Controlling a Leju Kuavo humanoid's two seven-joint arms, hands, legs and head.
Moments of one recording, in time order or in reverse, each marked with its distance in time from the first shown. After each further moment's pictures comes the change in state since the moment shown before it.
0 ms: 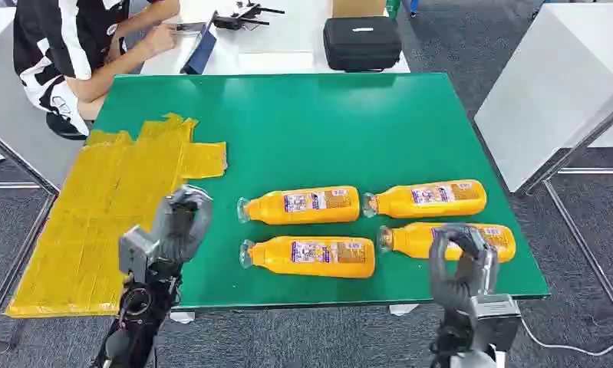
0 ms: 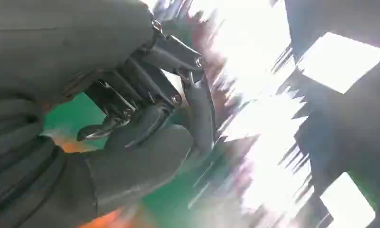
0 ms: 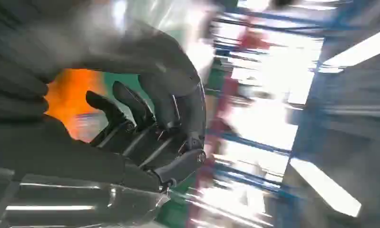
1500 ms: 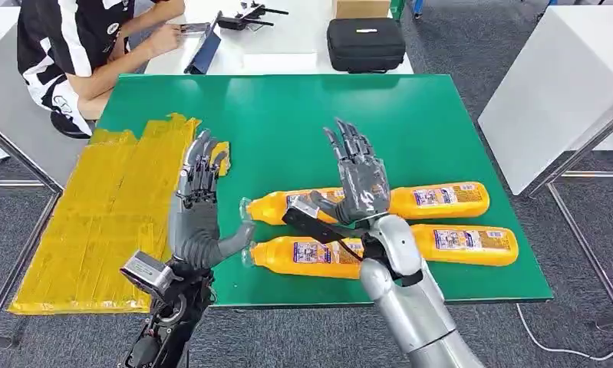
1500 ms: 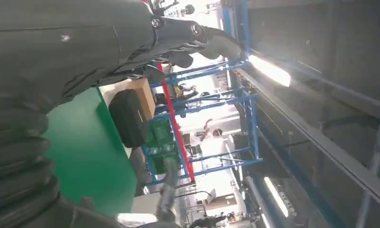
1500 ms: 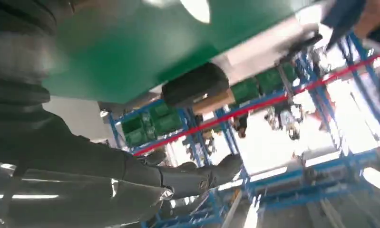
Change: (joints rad) left arm -0.017 -0.043 -0.187 -0.093 0.063 0.080 0.003; right arm -0.491 -0.079 0.356 0.478 0.833 -0.100 0.545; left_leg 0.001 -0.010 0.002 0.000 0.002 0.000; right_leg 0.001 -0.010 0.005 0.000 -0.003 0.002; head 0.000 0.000
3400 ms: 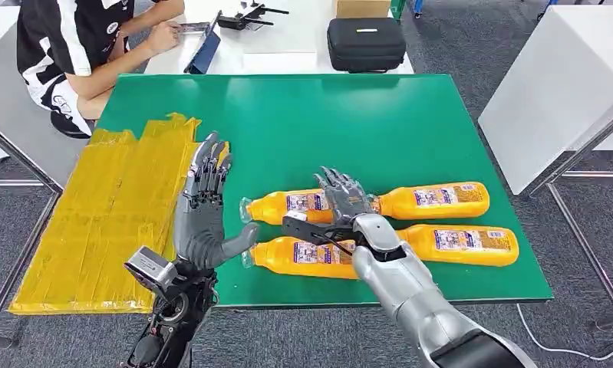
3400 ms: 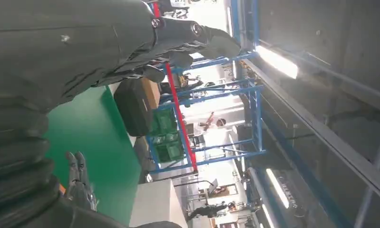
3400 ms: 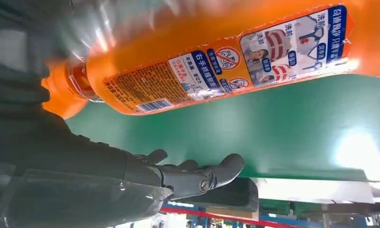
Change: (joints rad) left arm -0.003 -0.006 0.001 0.025 0.023 -0.044 0.009; right arm -0.234 0.043 0.041 0.653 0.033 0.102 0.026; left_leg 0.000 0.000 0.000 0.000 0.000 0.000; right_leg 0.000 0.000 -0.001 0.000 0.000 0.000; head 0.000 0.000
